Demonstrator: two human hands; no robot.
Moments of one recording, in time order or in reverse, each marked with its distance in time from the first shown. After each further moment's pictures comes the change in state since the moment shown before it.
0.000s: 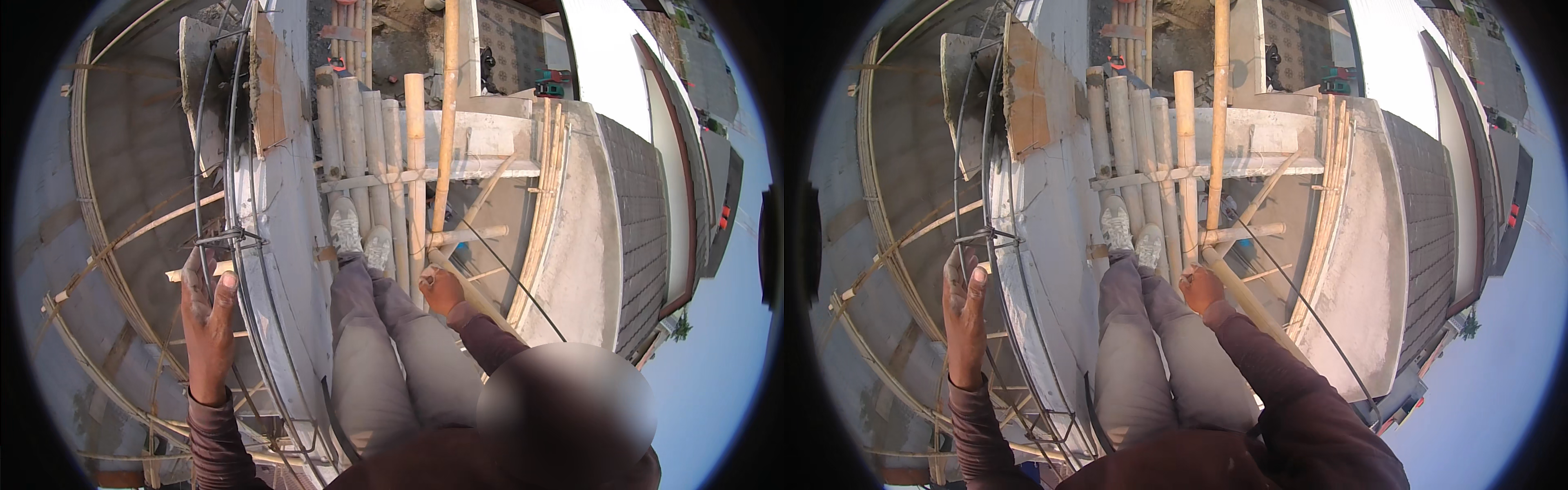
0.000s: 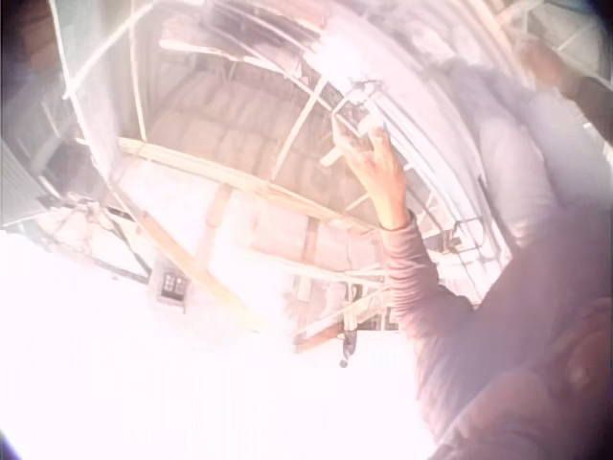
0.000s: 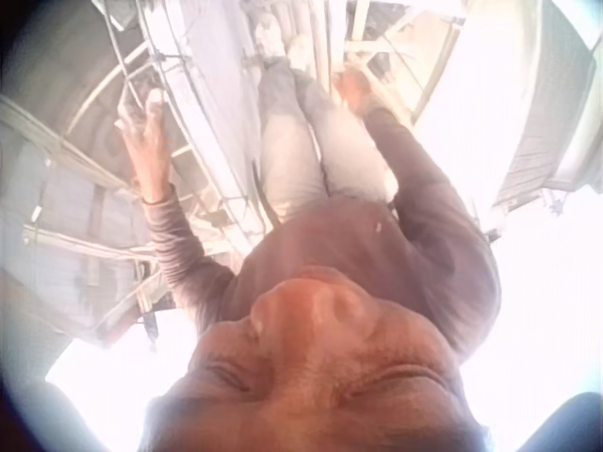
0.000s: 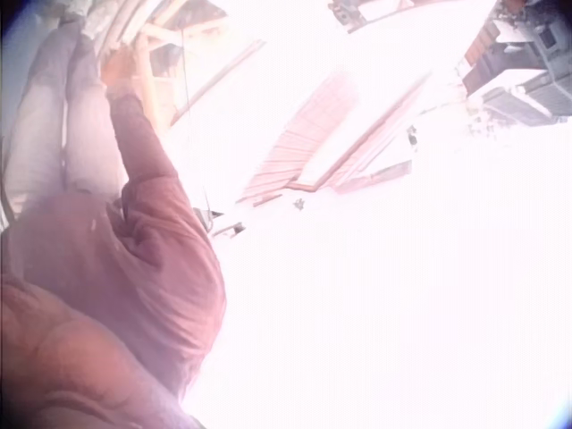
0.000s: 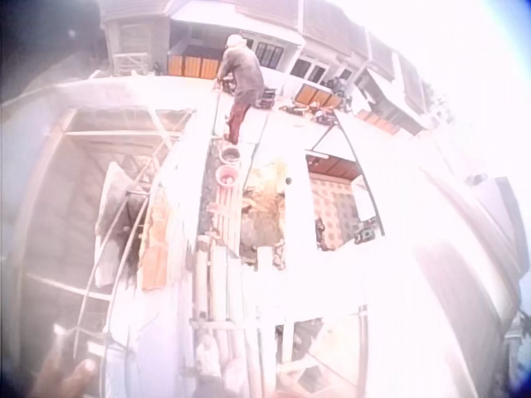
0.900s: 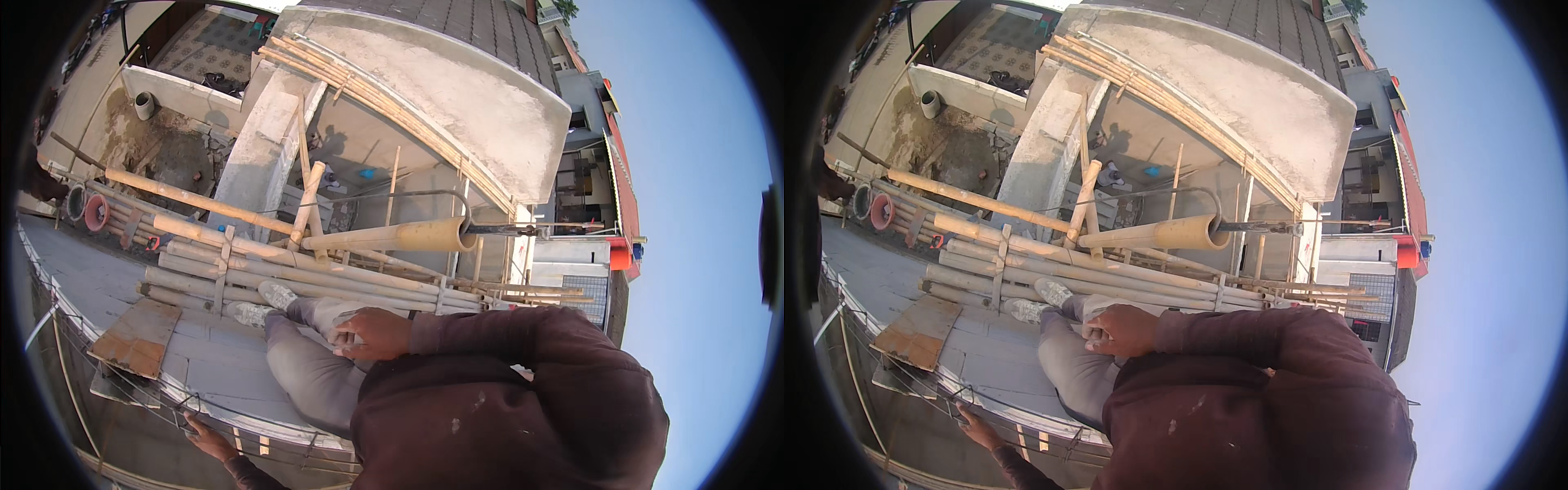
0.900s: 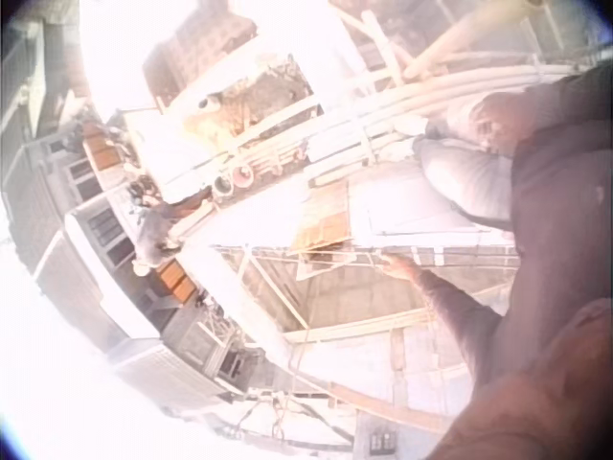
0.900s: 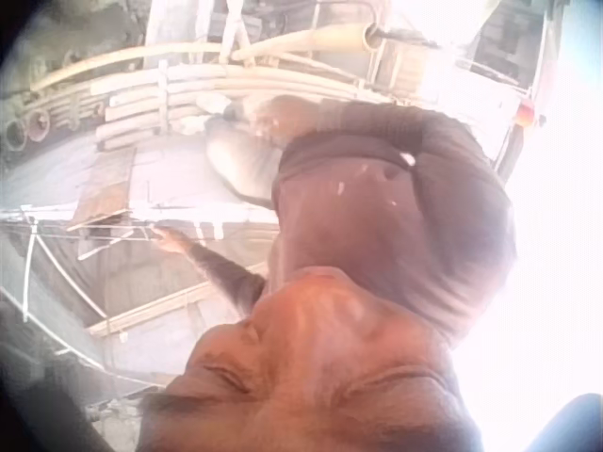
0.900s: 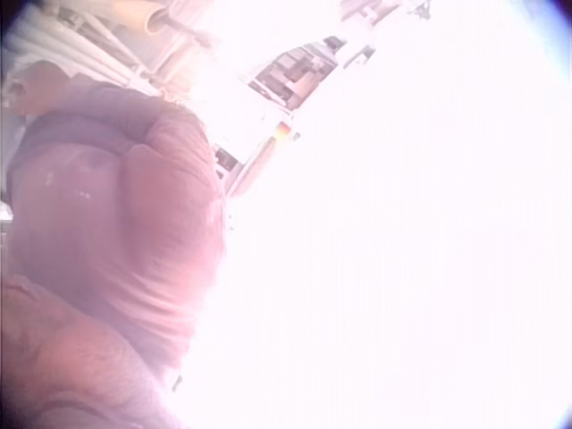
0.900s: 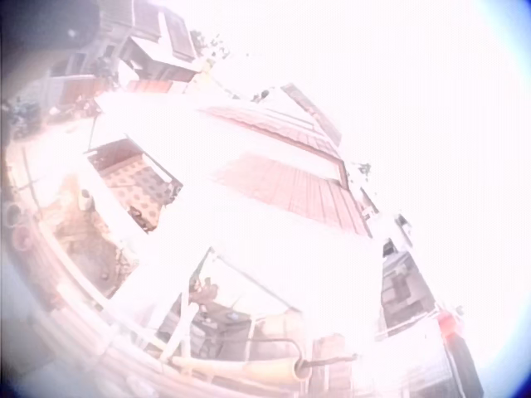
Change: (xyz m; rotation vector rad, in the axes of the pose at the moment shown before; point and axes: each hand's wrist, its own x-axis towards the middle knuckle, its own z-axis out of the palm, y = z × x) left_hand 0.083 -0.092 -0.022 0.728 -0.117 0.162; right_hand -0.311 -0.057 -0.133 0.593 0.070 -0.028
